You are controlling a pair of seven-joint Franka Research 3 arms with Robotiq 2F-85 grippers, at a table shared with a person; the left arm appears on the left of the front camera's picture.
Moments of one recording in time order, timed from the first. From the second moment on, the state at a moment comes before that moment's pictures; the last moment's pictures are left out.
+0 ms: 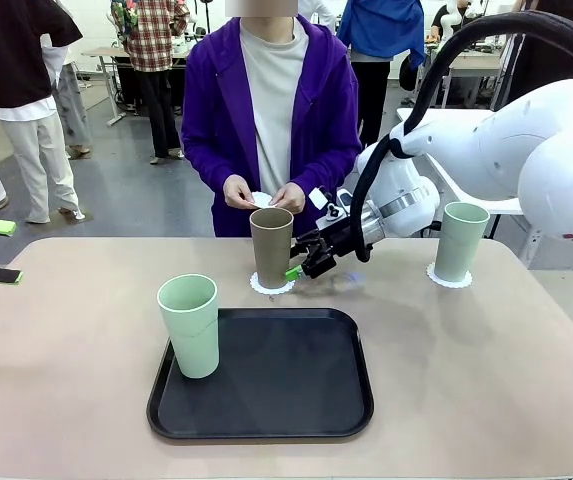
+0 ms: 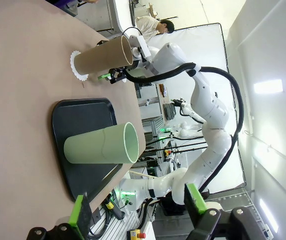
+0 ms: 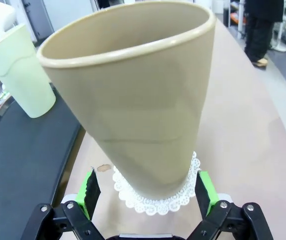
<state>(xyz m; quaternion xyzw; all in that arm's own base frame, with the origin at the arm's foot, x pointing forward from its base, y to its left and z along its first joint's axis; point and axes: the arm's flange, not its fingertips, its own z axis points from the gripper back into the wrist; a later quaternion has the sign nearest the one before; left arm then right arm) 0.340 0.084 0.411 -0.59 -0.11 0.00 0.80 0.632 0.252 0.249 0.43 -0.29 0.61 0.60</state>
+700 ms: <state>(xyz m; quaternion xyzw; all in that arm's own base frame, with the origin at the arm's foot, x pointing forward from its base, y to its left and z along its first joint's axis) 0.340 0.084 0.411 -0.59 -0.11 0.00 0.80 0.553 0.215 0.386 0.20 -0.19 0.44 0.85</state>
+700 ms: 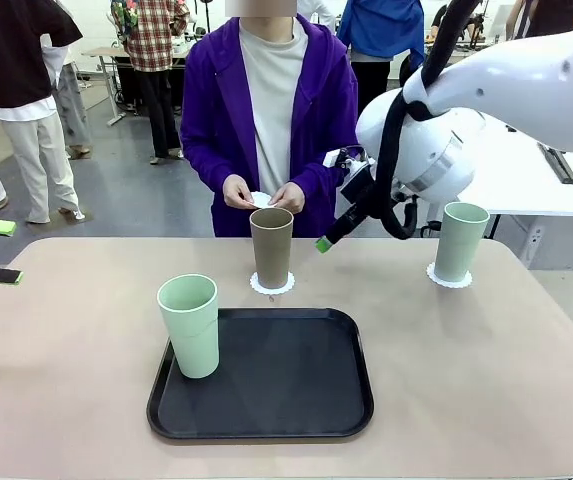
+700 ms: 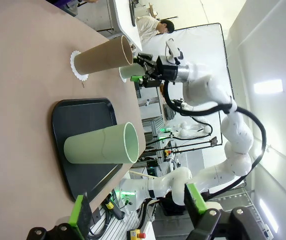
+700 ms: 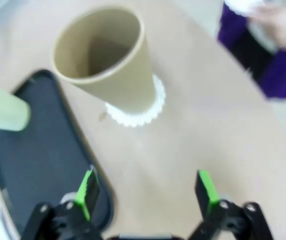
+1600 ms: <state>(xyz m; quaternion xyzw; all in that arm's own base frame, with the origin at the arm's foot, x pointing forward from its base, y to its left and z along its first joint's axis) 0.340 0.084 0.411 -0.59 -0.11 0.00 0.80 0.482 0.283 0.469 0.04 -0.03 0.33 0.94</state>
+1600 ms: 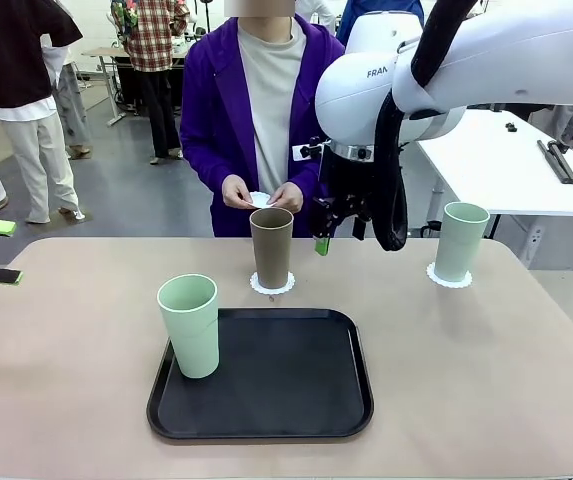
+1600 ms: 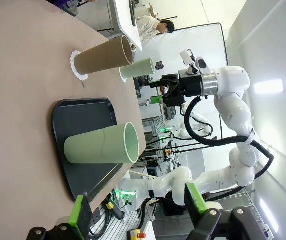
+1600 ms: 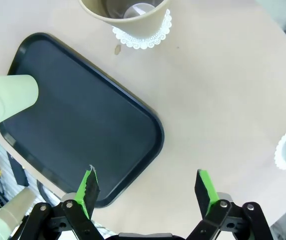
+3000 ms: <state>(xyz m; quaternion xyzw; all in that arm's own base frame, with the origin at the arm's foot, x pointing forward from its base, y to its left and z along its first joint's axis) 0.340 0.084 0.411 -0.59 -0.11 0.00 0.80 0.478 0.281 0.472 0.03 -0.03 0.32 0.95</state>
